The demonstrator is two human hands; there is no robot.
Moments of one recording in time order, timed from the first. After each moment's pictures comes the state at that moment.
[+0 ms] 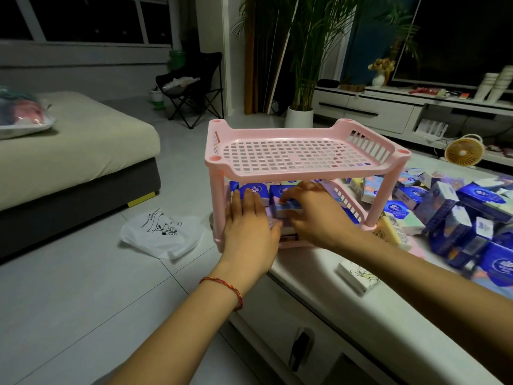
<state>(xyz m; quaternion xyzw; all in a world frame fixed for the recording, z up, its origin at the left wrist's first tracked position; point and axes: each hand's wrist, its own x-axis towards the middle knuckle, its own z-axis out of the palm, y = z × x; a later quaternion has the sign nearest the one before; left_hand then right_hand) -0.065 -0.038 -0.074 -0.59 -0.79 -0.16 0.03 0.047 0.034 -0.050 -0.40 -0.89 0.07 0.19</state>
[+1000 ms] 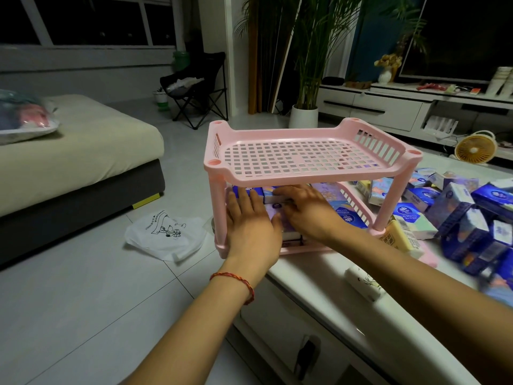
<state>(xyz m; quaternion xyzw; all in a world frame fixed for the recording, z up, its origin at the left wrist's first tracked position) -0.065 -0.020 -0.077 -0.54 -0.82 -0.17 0.02 0.028 0.058 -0.060 -0.39 -0.89 0.14 0.21</state>
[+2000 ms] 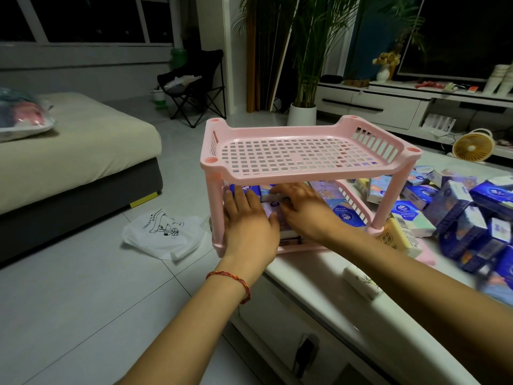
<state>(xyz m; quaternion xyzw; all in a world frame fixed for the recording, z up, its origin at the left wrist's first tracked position) -0.067 -0.016 -0.083 -0.55 -0.80 -0.23 0.05 0.027 0.061 -0.067 -0.38 -0.89 0.13 0.23</state>
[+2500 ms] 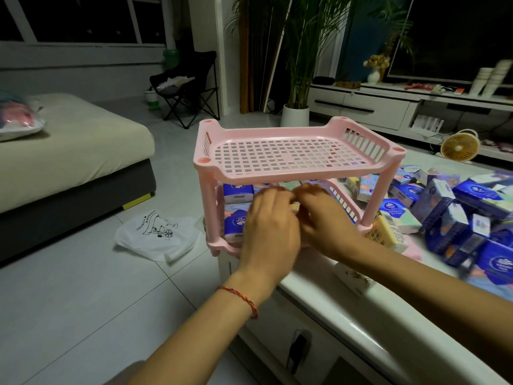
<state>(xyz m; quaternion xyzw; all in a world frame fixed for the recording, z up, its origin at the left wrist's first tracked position) -0.034 -0.034 -0.074 -0.63 -0.62 -0.45 0.08 0.066 0.043 -0.066 -0.30 -0.90 0.04 0.31</state>
